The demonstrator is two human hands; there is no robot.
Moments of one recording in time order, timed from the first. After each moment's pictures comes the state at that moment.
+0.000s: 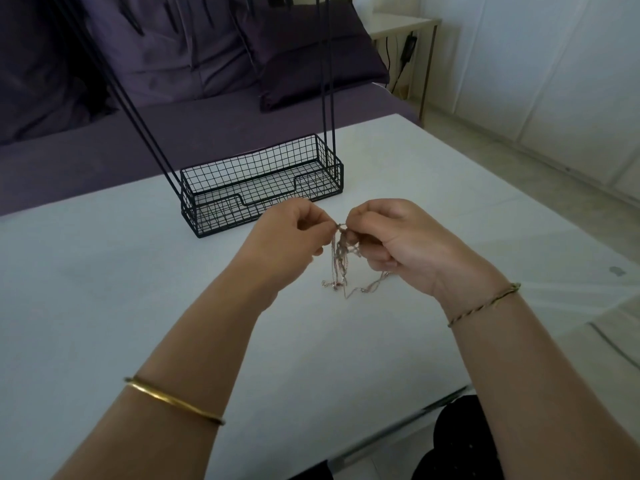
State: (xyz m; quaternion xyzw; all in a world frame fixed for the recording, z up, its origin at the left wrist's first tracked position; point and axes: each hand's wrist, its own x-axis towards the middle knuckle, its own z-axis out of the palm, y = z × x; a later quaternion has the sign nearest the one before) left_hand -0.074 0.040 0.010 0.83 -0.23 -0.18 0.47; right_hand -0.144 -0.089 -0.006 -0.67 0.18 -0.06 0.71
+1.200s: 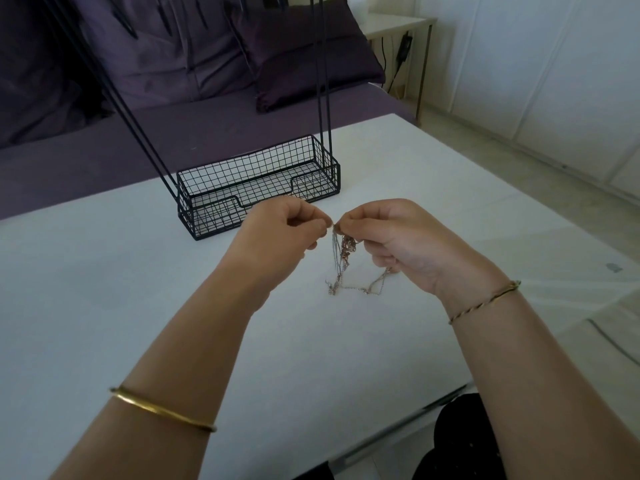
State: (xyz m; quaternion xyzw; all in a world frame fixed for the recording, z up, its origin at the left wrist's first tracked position) left_hand -0.074 0.043 0.015 0.84 -0.23 -0.16 0.47; right_hand -0.146 -0.096 -0.008 -0.72 0.18 -0.06 0.67
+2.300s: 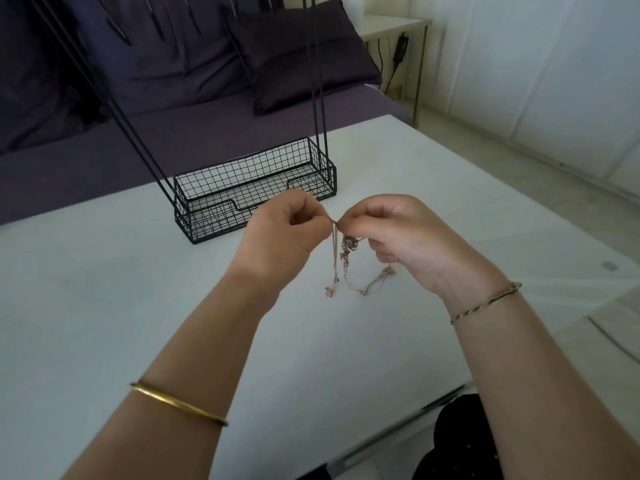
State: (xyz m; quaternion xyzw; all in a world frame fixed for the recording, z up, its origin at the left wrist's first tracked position) left_hand -0.075 0.033 0.008 0.80 -0.25 -0.14 0.53; right_hand -0.148 -0.098 -0.005 -0.75 0.18 -0.11 0.63
